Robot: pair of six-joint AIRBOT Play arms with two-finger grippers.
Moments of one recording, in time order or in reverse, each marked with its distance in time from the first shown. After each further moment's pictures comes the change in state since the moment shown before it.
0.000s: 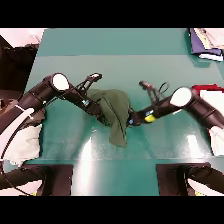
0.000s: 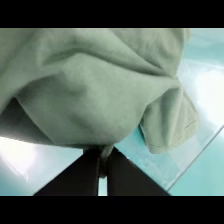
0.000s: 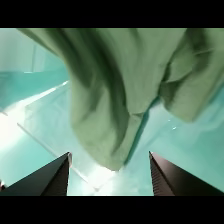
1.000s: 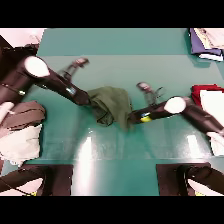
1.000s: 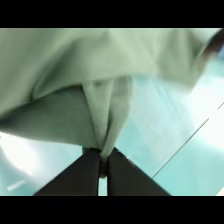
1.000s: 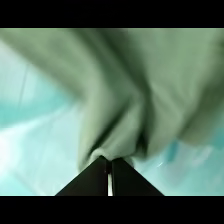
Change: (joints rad) left arm 0.154 0.099 0.170 0.013 -0.206 -0.047; right arm -0.053 0.065 -0.032 -0.053 -0.142 -0.024
